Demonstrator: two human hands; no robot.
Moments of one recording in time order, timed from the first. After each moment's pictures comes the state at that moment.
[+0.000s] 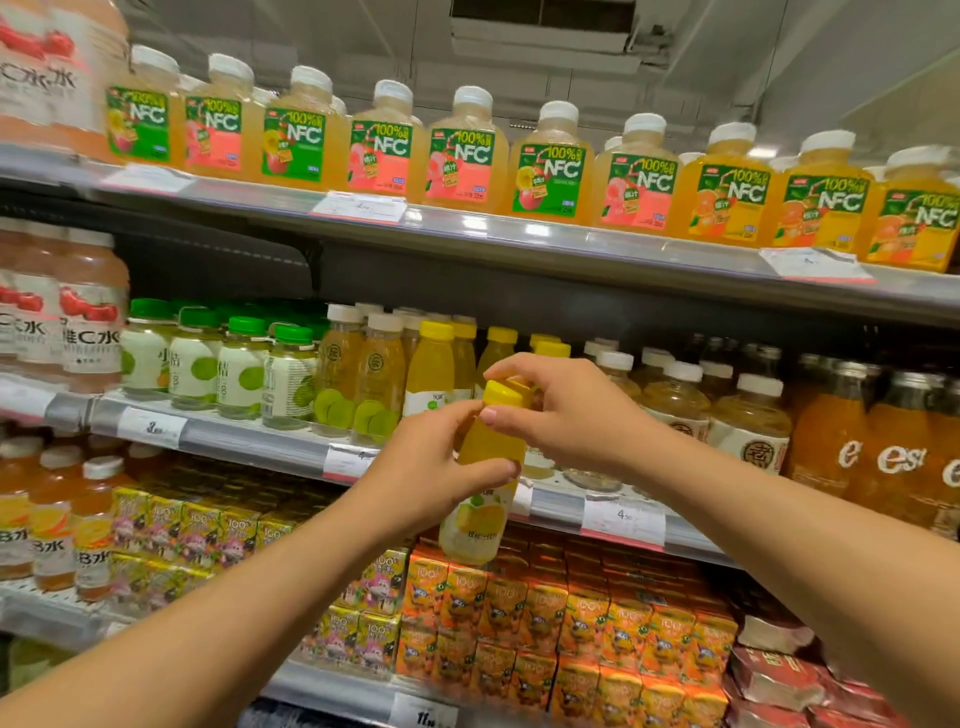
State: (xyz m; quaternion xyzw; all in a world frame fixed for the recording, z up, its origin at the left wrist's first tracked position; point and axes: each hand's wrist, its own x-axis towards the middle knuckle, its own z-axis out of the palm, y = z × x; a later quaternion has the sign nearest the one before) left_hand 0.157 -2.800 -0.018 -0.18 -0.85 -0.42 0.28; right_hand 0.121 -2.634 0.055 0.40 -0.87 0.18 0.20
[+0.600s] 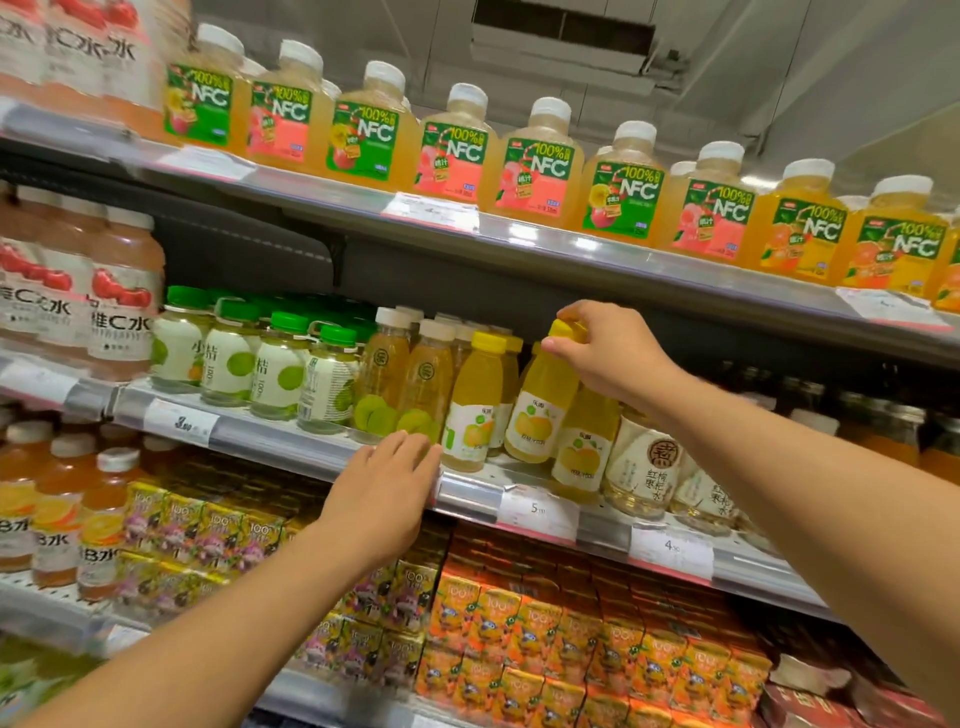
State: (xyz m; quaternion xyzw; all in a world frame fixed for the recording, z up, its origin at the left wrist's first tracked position) left_hand 0.115 -2.892 -0.080 -0.07 -0.95 0.02 0.31; right_hand 0.055 -2.683 0.101 0.26 -0.90 0.18 0.30
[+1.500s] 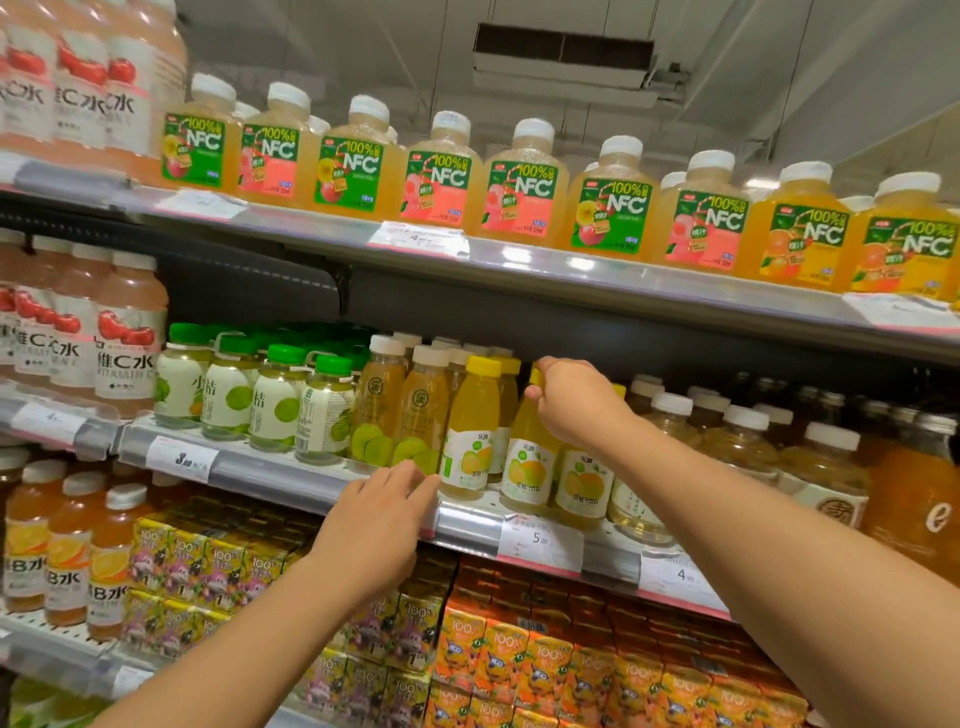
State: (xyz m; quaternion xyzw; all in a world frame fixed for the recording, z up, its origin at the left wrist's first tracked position) left_hand 0.111 -2.891 -0.075 -0.03 -0.97 0.01 0.26; right_hand 0.026 -2.708 0.072 0.19 -0.95 0.06 0.24
